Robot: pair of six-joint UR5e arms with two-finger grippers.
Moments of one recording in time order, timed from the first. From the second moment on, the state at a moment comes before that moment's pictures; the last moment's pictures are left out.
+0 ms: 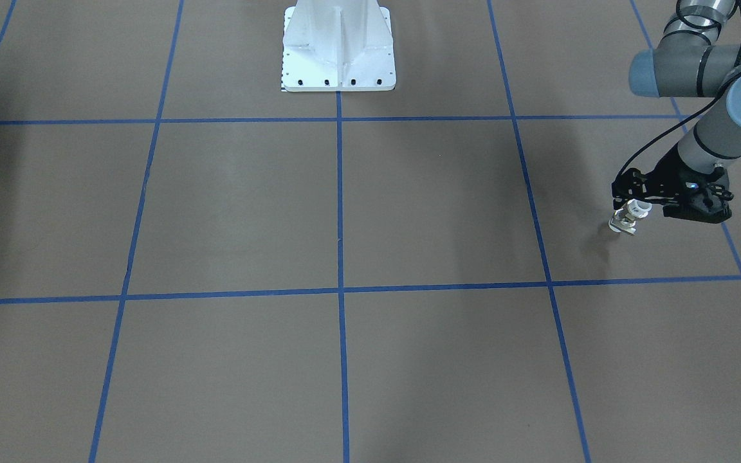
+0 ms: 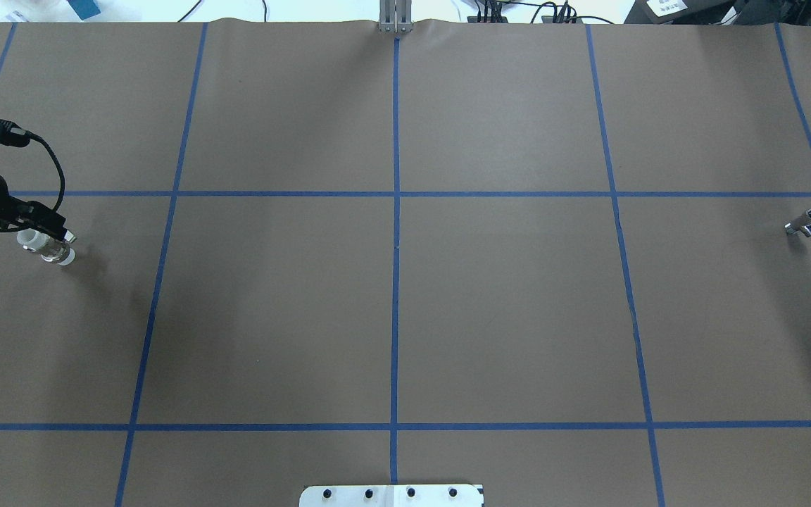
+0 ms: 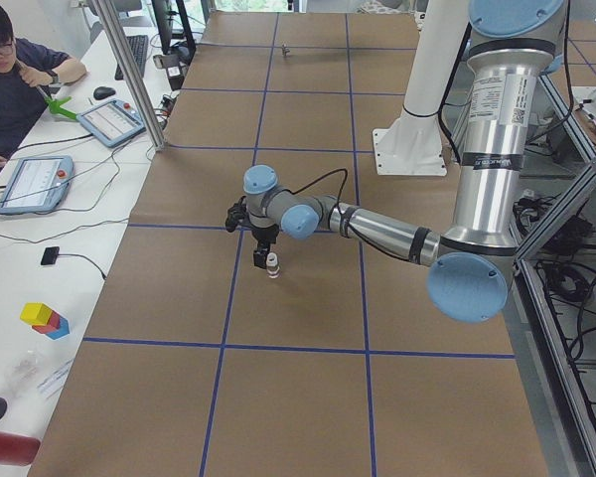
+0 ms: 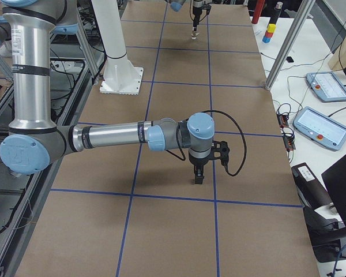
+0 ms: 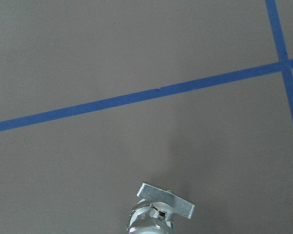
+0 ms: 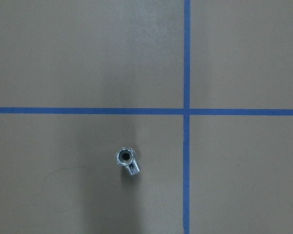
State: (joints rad) left arm -1.01 -1.65 -1.71 -1.85 -2.17 -0.52; right arm 1.51 -1.62 1.75 -1.54 2.35 0.16
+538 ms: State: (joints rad) left arm -1.01 -1.65 -1.68 -1.84 -2.19 -0.52; right arm 1.51 -1.62 1.75 -1.54 2.35 0.16
